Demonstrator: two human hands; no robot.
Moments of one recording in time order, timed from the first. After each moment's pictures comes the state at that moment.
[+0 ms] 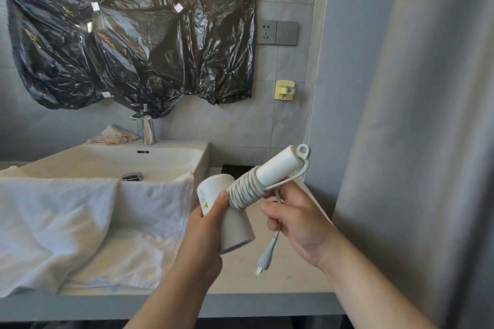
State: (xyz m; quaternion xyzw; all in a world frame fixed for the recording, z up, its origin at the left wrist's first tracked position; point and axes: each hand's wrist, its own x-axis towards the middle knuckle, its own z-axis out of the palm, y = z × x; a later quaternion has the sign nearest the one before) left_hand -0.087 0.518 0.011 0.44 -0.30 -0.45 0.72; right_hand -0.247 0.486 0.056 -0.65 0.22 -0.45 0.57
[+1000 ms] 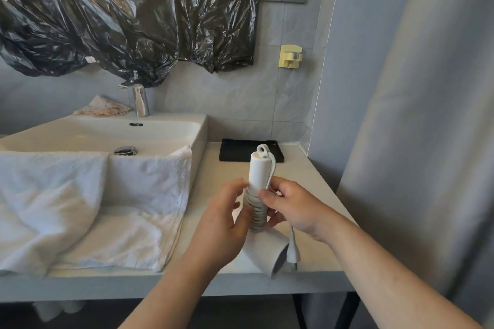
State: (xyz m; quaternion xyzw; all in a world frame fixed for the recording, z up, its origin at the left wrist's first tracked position) left_hand -0.080 0.511 -0.027 0.52 -0.66 -0.09 0.53; right_hand -0.237 0.442 0.020 -0.75 0.34 -0.28 0.50
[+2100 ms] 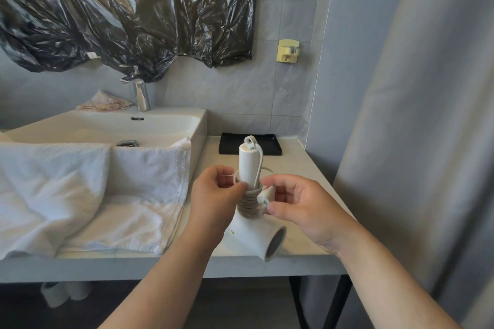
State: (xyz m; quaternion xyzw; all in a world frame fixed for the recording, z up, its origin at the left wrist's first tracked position) left_hand -0.093 0.512 0.000 0.58 -0.41 -0.28 0.65; right_hand -0.266 0.492 0.021 -0.71 0.31 -0.38 0.51
